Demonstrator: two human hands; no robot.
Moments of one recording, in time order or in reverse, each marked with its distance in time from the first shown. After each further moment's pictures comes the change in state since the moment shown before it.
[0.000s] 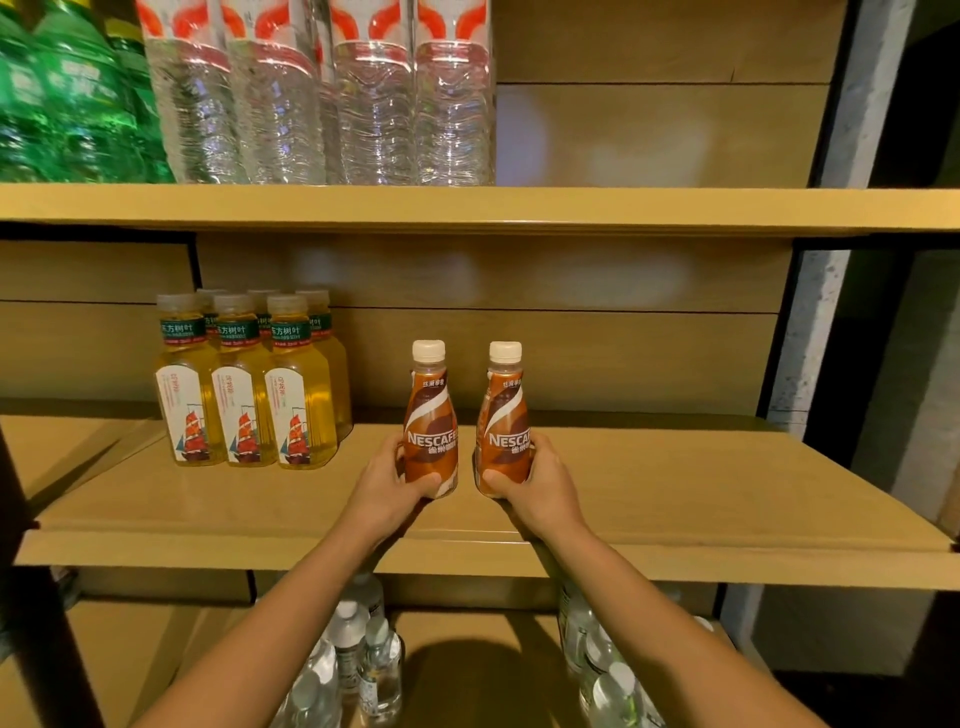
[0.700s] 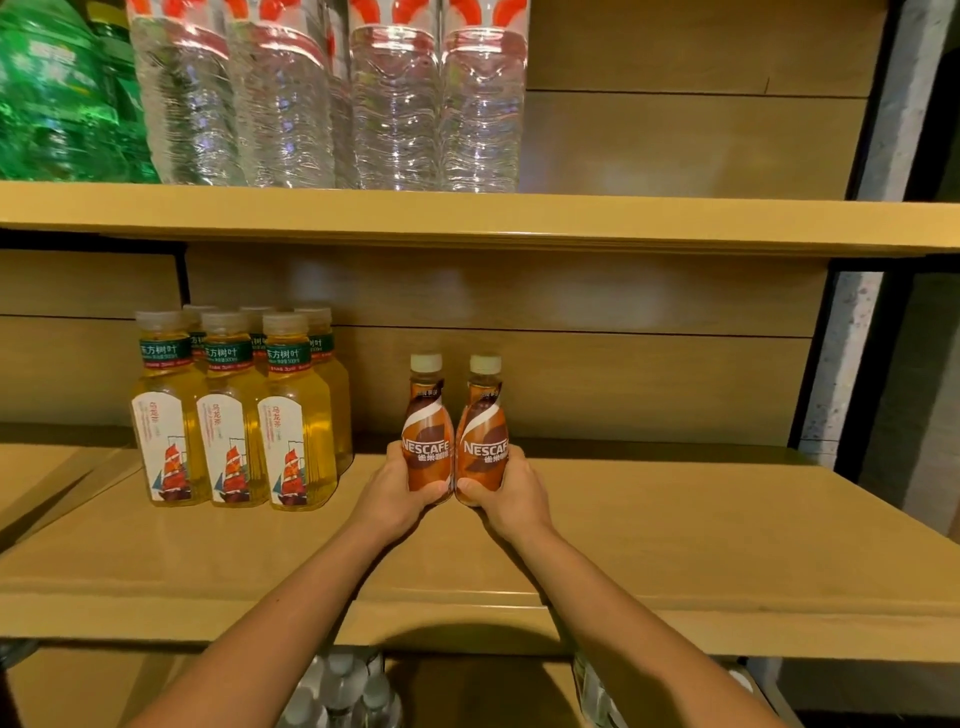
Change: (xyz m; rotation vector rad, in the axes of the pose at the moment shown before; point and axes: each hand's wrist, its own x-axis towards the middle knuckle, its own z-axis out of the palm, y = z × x) left_hand 0.071 -0.024 -0.004 0.120 -0.036 -0.016; right_hand 0.061 -0.007 0.057 -0.066 -0.016 0.038
